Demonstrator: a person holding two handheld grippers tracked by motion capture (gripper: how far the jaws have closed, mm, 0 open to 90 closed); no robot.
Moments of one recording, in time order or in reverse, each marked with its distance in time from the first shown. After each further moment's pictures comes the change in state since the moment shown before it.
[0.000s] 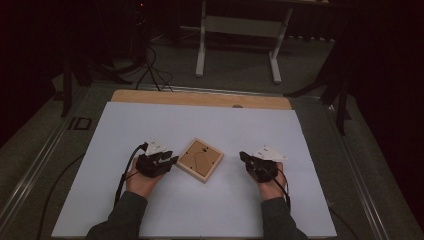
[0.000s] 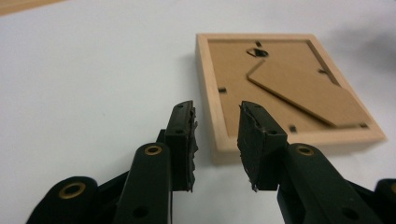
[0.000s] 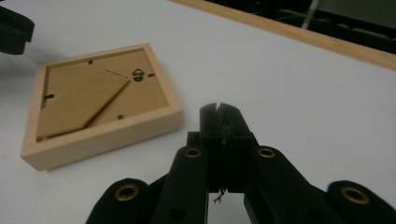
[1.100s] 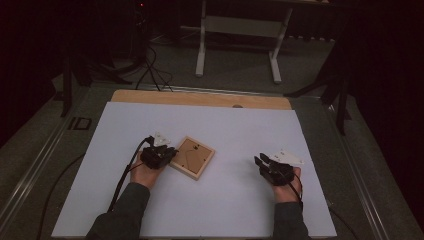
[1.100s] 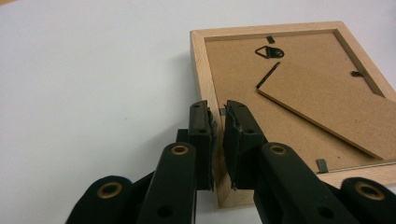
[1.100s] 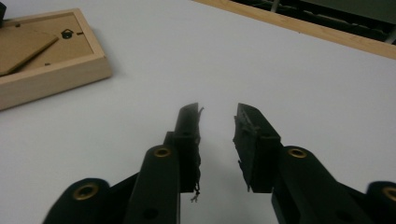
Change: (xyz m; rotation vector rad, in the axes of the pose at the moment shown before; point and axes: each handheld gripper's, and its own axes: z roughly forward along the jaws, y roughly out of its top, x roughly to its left) left arm 0.016 0.012 0.035 0.080 0.054 0.006; right arm -0.033 -0.023 -0.030 0.025 -0.114 0.031
